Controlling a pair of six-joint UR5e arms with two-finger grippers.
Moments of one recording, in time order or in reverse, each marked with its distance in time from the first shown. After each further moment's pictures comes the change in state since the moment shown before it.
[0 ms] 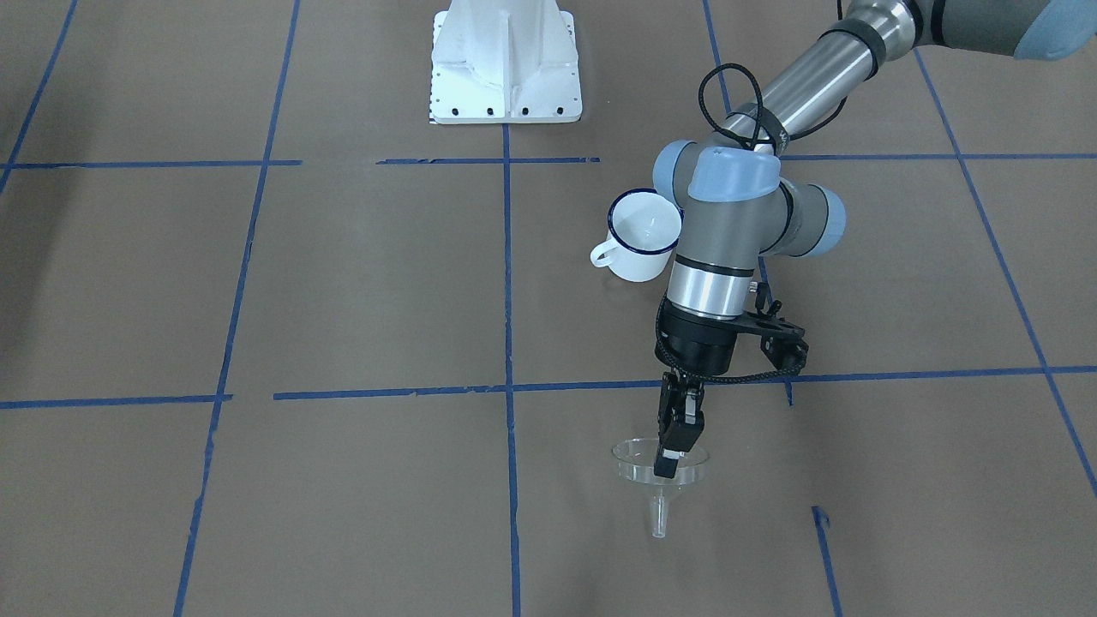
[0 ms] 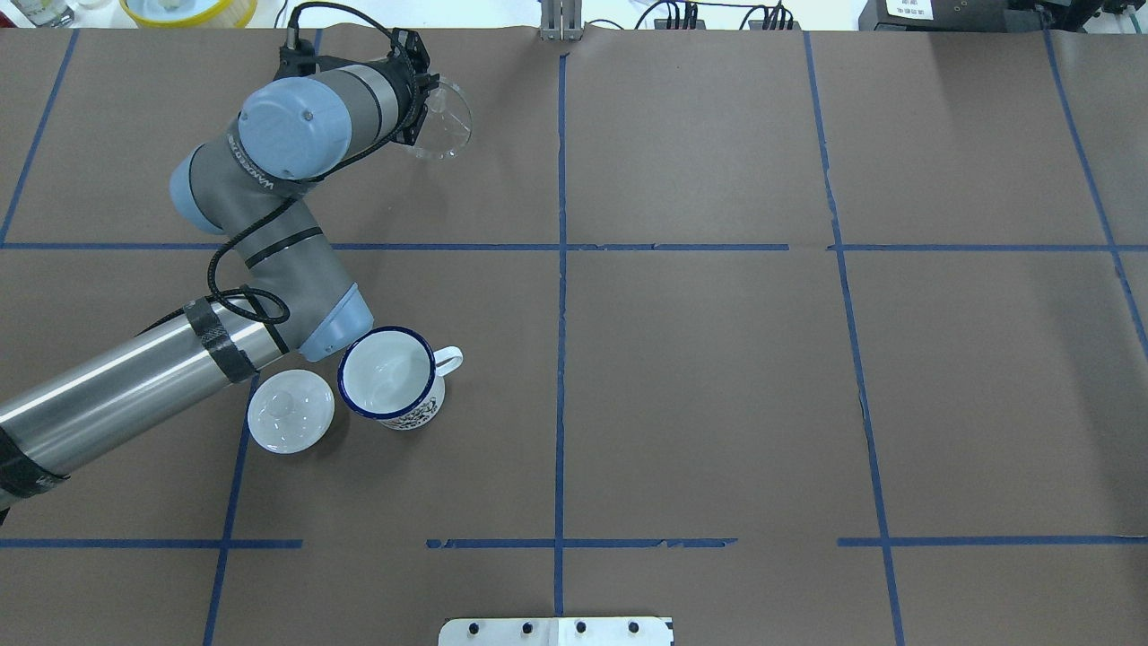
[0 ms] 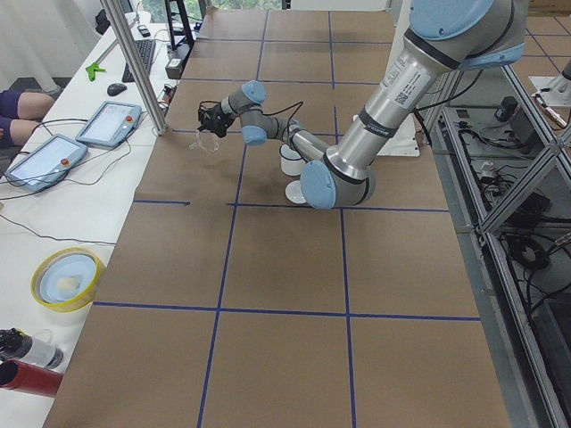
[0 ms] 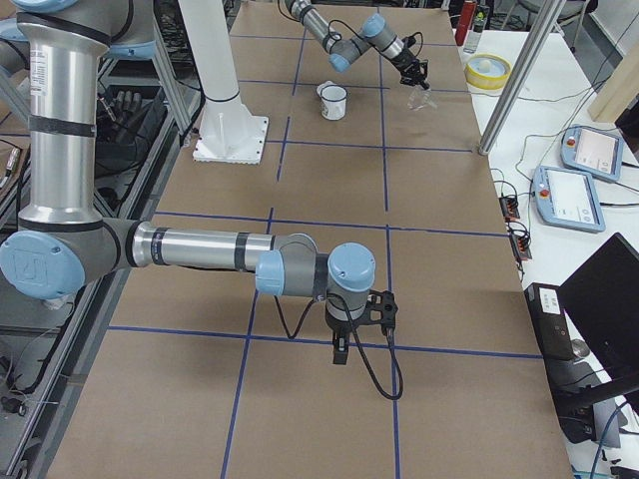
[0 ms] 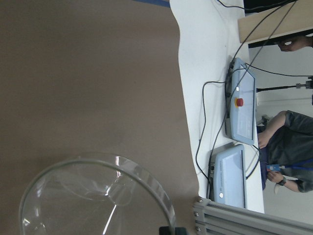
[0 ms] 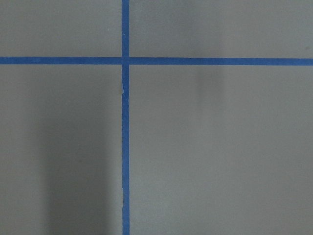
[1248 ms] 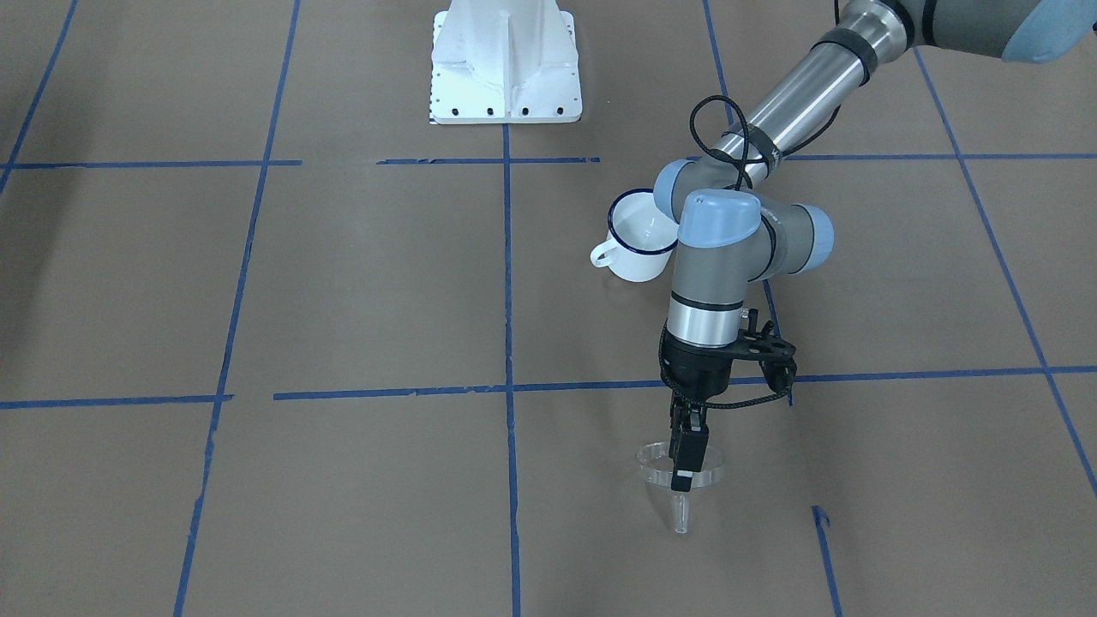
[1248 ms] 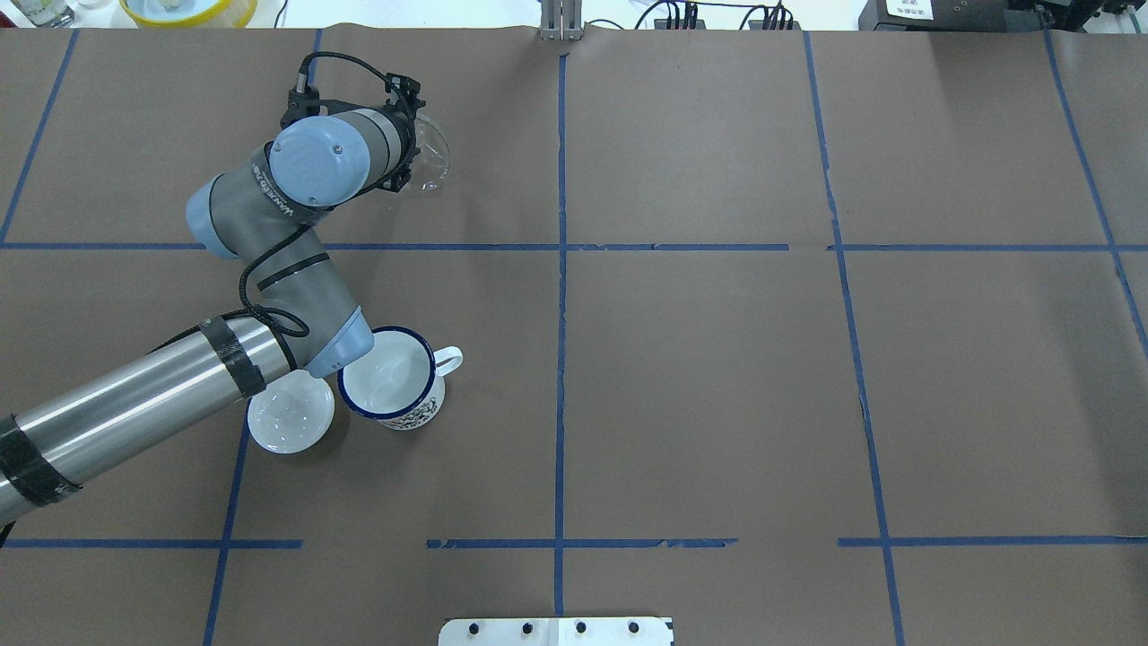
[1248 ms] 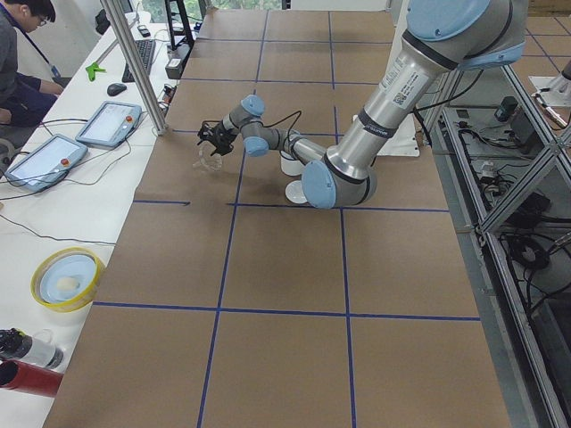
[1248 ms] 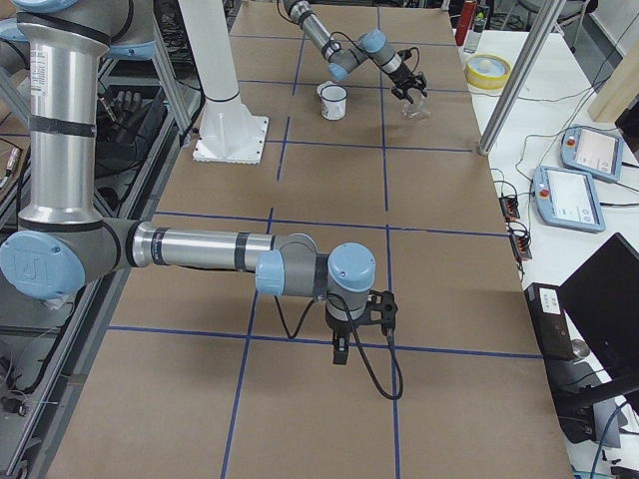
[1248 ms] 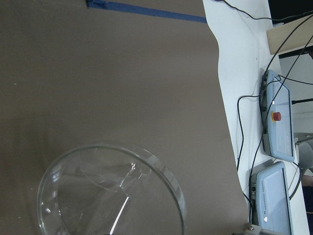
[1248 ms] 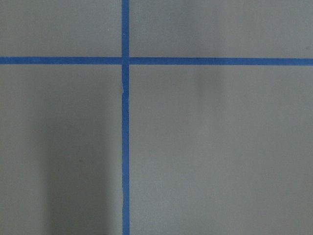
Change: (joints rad) left arm 0.037 -0.002 0.148 0.025 0.005 -0.005; right arm 0.000 0.000 0.000 0.000 0.000 0.000
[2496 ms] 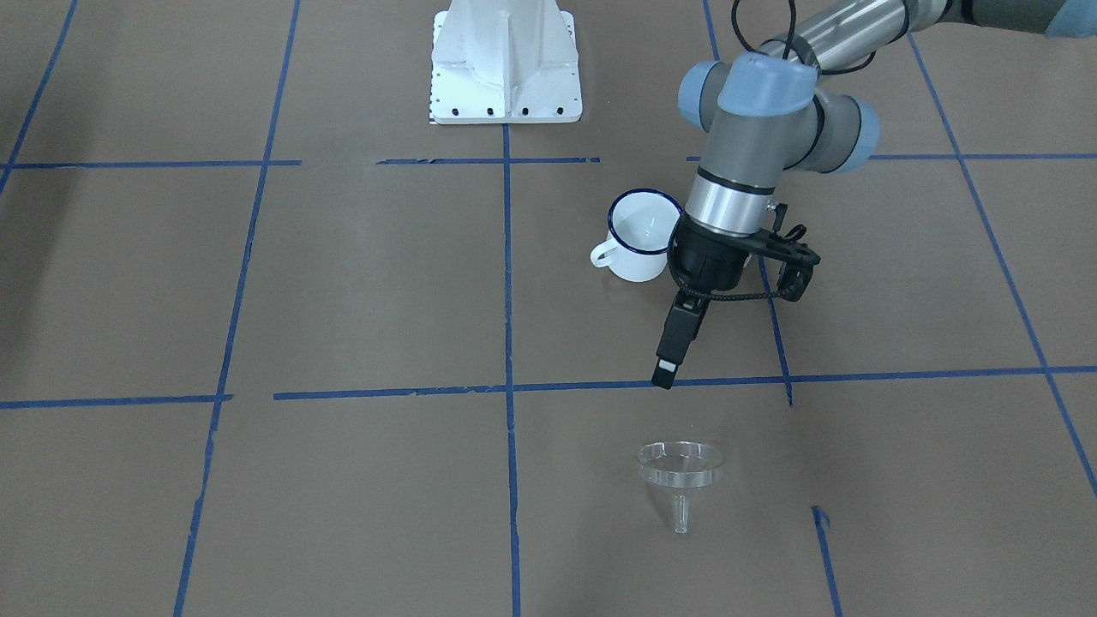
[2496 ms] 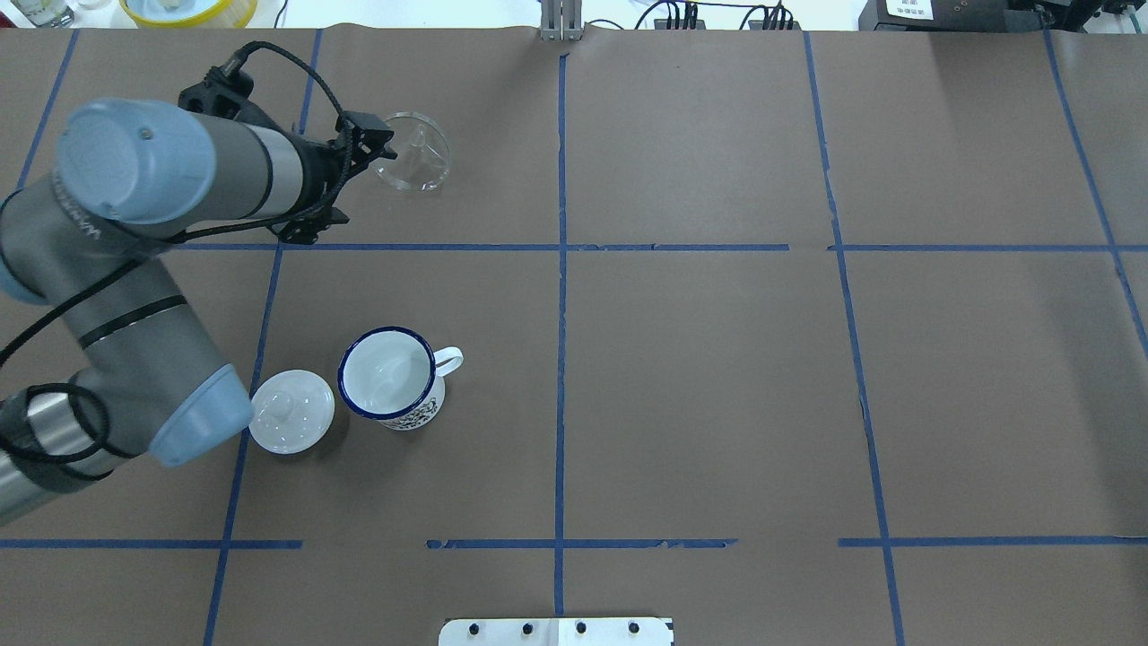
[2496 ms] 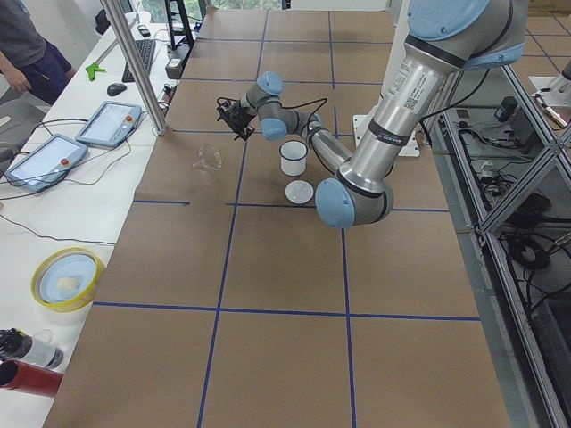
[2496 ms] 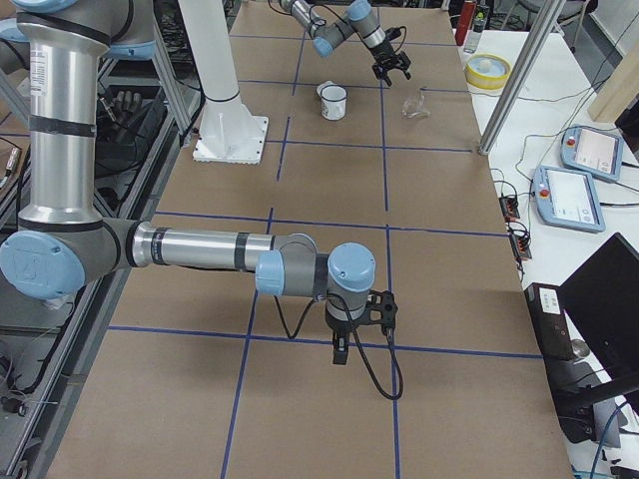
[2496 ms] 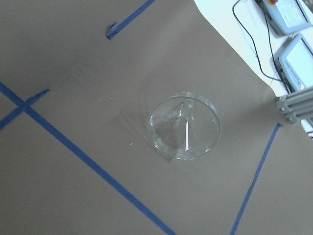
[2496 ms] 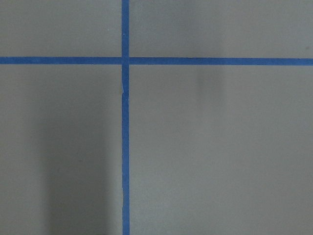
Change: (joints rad) left arm -0.001 0.117 -0.337 0.146 -0.124 0.173; right arm 0.000 0.000 0.000 0.000 0.000 0.000
